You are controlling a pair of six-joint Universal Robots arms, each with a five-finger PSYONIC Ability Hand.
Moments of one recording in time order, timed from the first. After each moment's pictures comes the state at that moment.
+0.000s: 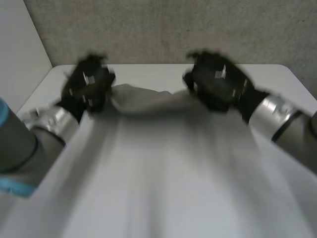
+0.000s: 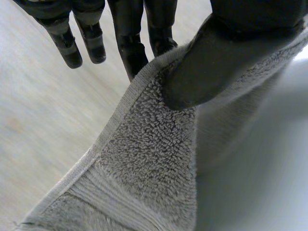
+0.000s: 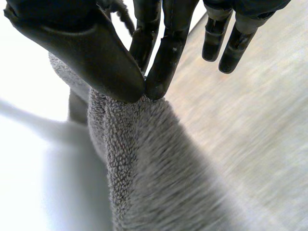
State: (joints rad) left arm 4.38 -1.79 -1.76 3.62 -1.25 3.55; right arm 1.89 -1.37 1.60 -0.25 0.90 2.77; left_hand 1.32 1.31 0.22 0.22 1.16; right_hand 1.31 1.33 0.18 0.23 1.17
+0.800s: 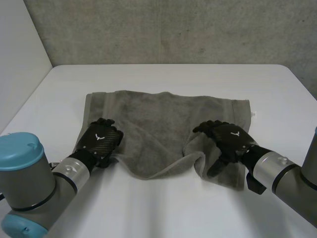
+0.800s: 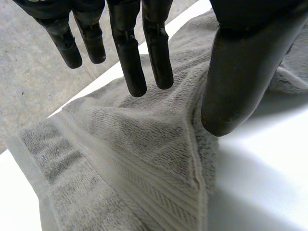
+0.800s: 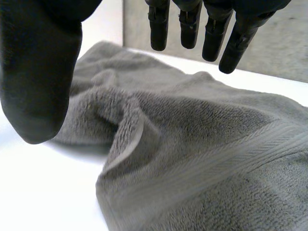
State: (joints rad) left arm 4.35 -1.92 -1.94 3.57 -1.34 3.55; right arm 1.81 -1.31 1.88 -0.20 1.07 3.13; left_hand 0.75 0.74 0.22 0.22 0.54; right_hand 0.27 0.28 0.18 0.23 0.08
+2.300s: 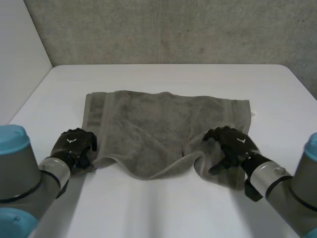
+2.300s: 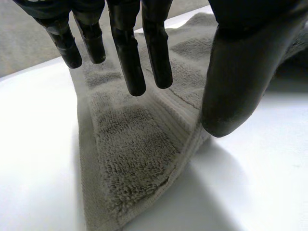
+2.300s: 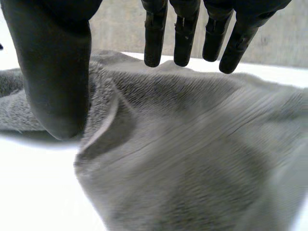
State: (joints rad) left arm 4.47 -1.90 -1.93 3.41 -1.47 3.28; right arm 1.83 -1.29 1.97 -0.35 1.22 3.20; left_hand 0.73 0.72 0.22 0.22 0.53; right_hand 0.46 0.47 0.18 0.23 0.26
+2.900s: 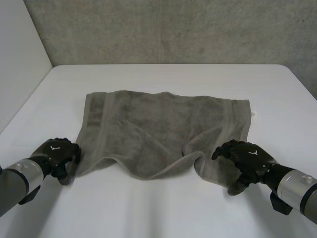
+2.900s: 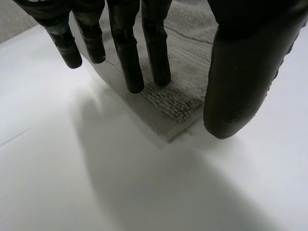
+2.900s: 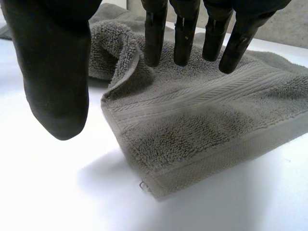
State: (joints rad) left arm 4.71 -1.86 -1.96 3.19 -1.26 3.62; right arm 1.59 -1.36 2.05 -0.11 0.90 2.84; left_hand 0.69 0.68 0.22 0.22 0.48; right_hand 0.46 0.47 0.18 0.23 0.26
